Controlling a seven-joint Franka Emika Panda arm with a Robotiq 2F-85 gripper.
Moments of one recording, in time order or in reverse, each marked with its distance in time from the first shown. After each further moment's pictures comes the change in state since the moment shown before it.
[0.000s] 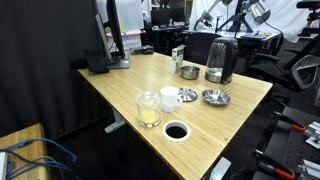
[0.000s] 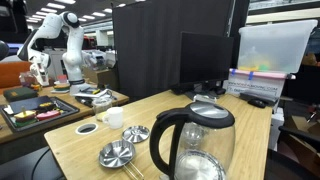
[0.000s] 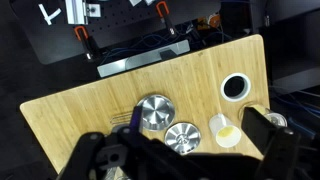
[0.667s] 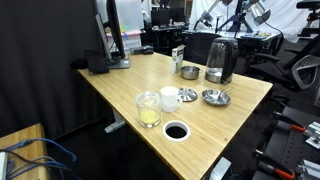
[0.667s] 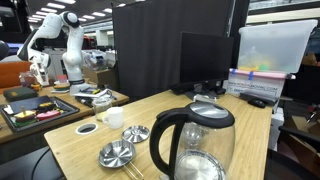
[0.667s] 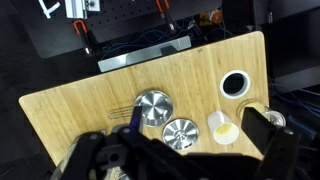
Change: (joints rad) arm -0.002 0.010 0.032 0.003 0.001 0.025 0.003
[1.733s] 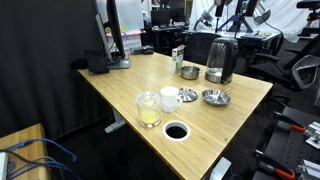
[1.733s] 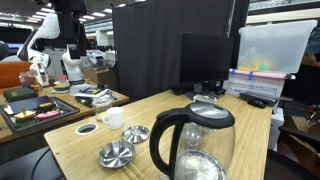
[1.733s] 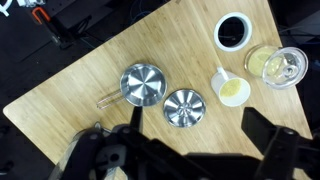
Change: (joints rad) arm -0.081 0.343 0.105 0.072 -0.006 0.298 0.265
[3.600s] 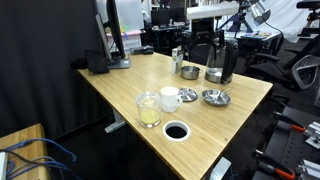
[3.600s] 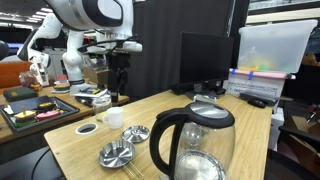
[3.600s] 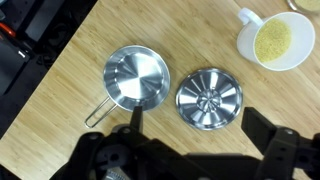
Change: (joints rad) arm 0.045 0.545 -0.102 0.121 -0.158 0.266 0.332
